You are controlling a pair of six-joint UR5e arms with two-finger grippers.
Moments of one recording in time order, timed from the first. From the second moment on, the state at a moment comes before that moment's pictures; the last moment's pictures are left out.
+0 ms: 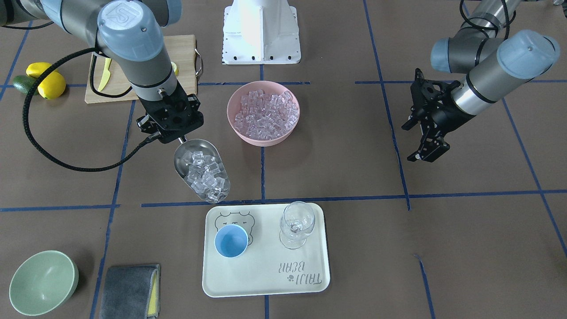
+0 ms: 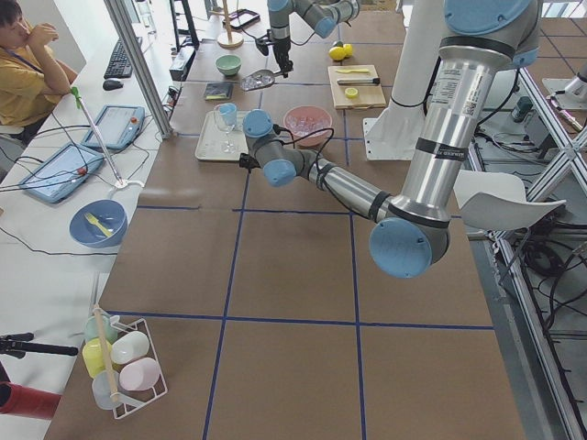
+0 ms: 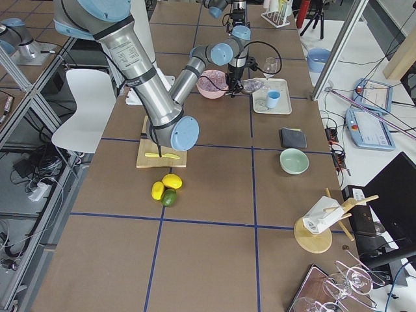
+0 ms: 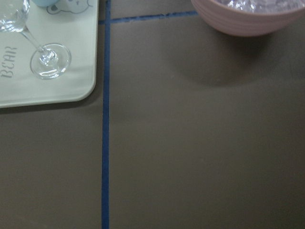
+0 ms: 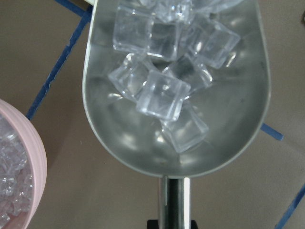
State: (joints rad) left arm -0.96 -1.81 -1.71 -2.08 -2.33 0.68; right arm 0.75 -0.92 1.80 -1.90 2.07 0.41
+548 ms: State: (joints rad) left arm -1.10 -1.80 -1.68 -1.95 -2.32 0.54; right arm 0.78 -0.89 1.71 -1.83 2.10 0.41
